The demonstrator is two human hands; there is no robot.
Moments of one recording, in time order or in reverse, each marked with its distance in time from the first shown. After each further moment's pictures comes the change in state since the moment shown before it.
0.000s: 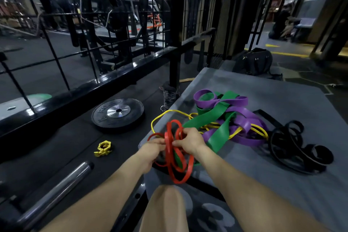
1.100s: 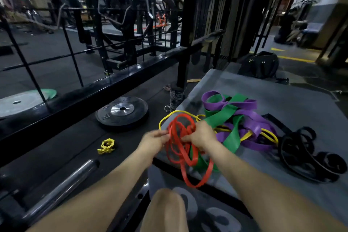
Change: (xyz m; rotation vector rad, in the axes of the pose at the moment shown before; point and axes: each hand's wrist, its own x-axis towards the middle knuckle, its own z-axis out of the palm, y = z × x) left_hand 0.003 0.014 -0.015 -0.192 0.170 0.131; right_hand 0.010 -0.016 -0.014 -0.159 0.053 0.015
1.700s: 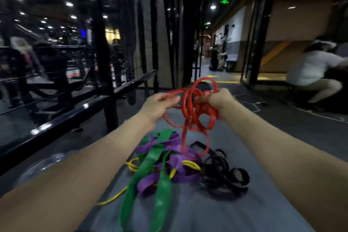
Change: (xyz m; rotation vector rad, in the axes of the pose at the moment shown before) left_hand -0.021 0.198 0.243 0.084 -0.464 0.511; right_hand -0.014 0.062 -0.310 0.853 0.497 -0.013
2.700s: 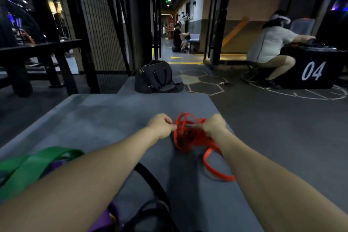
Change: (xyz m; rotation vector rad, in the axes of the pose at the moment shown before) left_hand 0.238 -0.263 0.237 0.615 -0.200 -0.201; right_hand 0.263 0.250 -0.180 -0.625 0.273 0.332
